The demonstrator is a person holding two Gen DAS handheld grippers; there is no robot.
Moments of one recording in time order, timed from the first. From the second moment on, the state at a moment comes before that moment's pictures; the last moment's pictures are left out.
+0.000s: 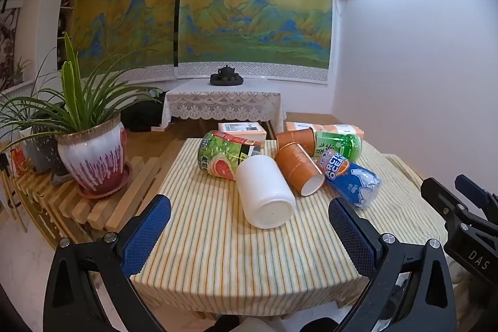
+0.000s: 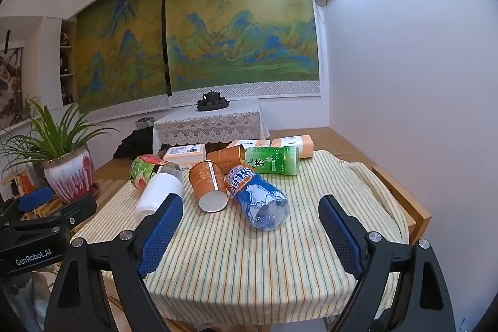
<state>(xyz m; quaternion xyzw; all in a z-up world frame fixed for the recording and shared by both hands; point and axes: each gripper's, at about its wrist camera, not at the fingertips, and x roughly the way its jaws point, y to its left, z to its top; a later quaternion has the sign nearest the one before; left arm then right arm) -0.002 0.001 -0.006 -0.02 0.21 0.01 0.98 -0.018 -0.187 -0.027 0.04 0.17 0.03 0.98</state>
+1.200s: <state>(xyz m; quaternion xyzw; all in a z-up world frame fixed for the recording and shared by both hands) -0.003 0.003 0.004 -0.02 0.20 0.01 0.98 -0.017 -0.181 -0.029 0.03 0.17 0.04 0.98</state>
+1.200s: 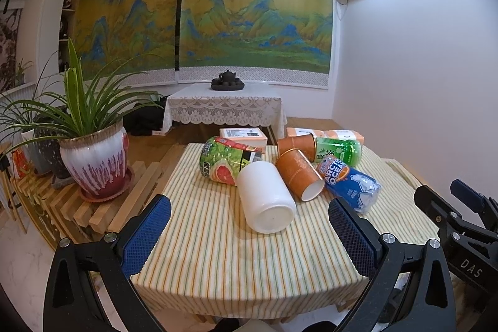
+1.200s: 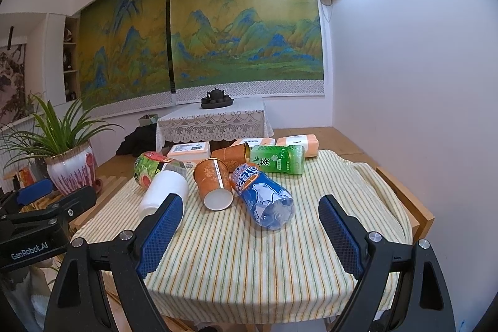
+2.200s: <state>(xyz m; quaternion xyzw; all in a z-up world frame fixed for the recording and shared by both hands) 0.006 0.006 -0.005 -0.03 0.22 0.01 0.98 0.005 -0.176 -0.041 0.03 0.19 0.05 0.98</state>
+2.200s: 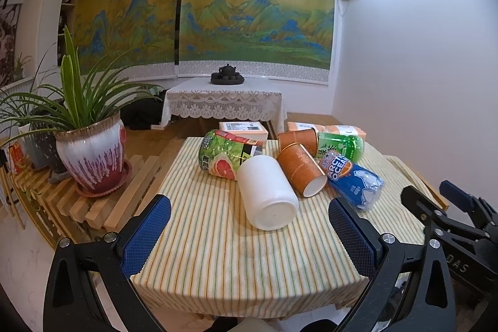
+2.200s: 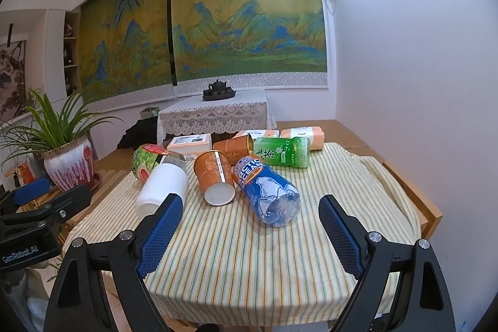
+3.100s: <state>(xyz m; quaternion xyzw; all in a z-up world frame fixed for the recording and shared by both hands) 0.039 0.052 -0.031 -0.06 0.25 0.05 0.97 0.167 -0.146 -0.087 0.03 0.34 0.13 0.93</state>
